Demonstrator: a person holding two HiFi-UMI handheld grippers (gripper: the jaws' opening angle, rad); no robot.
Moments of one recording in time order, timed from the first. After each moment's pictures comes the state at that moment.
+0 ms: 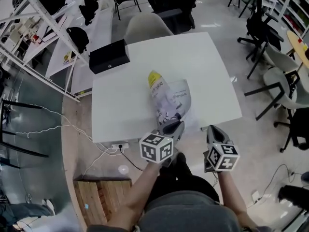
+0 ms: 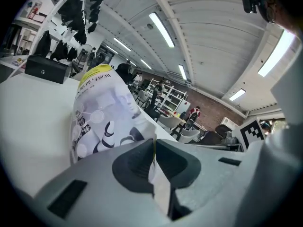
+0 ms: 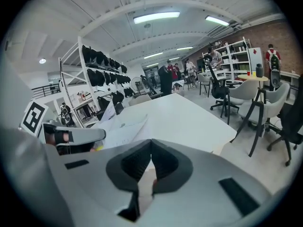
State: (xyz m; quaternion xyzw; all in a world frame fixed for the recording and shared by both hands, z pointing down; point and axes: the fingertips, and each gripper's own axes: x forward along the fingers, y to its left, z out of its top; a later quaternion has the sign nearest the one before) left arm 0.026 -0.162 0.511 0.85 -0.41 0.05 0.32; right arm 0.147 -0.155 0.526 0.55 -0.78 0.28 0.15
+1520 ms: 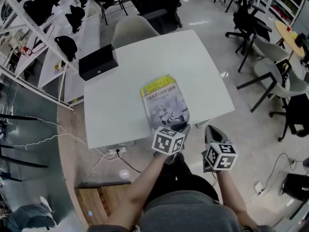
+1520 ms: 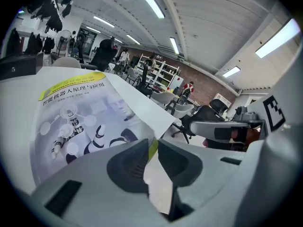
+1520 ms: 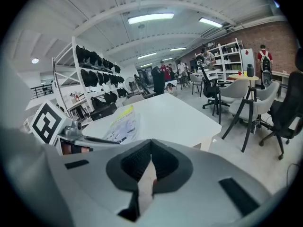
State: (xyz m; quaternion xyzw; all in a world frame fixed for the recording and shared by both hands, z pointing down) left arm 0.094 -0.152 0.566 0.86 -0.33 0.20 0.33; right arm 0.175 -0.136 0.530 0.58 -0.75 0.29 0.15
